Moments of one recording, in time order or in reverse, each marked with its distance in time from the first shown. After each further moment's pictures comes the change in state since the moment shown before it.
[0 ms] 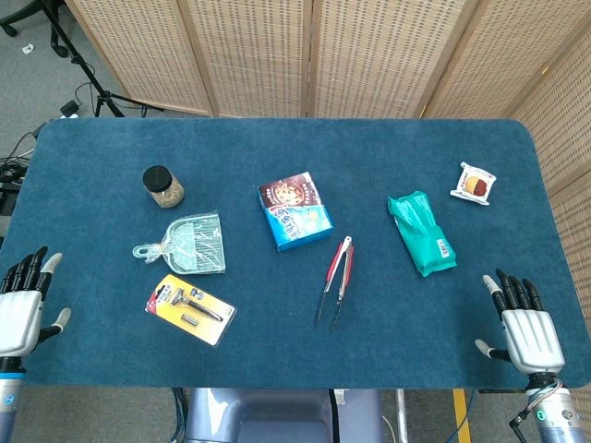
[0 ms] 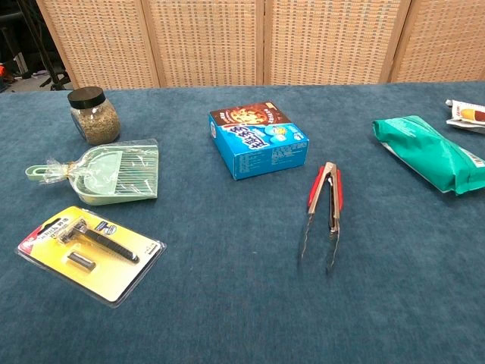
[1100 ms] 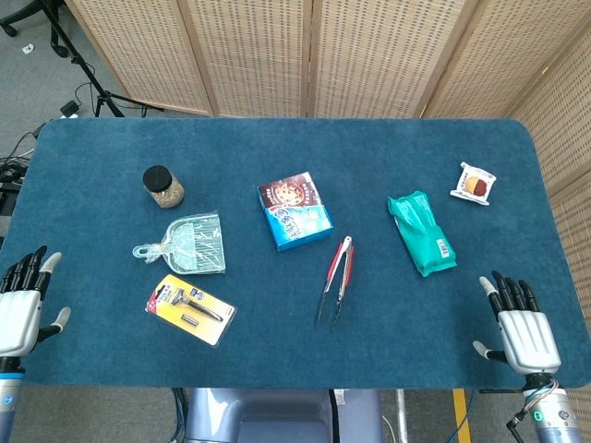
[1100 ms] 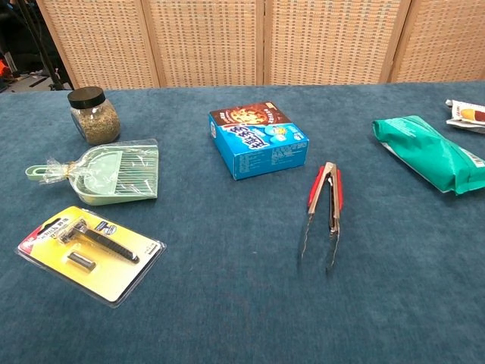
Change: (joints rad) left arm -0.001 0.004 0.001 -0.001 0.008 0.004 -0.020; right arm 0.002 -0.006 -0.006 -0.006 0.001 -0.008 -0.022
